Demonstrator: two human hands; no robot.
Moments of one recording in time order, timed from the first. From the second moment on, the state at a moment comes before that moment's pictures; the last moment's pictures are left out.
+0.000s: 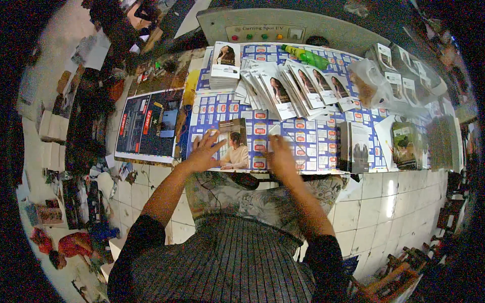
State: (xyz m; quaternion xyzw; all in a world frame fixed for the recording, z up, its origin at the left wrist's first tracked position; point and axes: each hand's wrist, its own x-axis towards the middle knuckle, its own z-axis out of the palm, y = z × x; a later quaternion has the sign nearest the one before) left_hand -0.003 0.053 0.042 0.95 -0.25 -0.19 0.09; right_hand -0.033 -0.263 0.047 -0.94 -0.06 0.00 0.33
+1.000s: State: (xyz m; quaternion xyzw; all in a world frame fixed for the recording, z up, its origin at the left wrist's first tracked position) left_hand -0.011 0.054 0.035 0.95 -0.24 -0.16 0.12; right_hand 0.045 -0.301 0.088 -0.94 0.03 -0.28 0.21
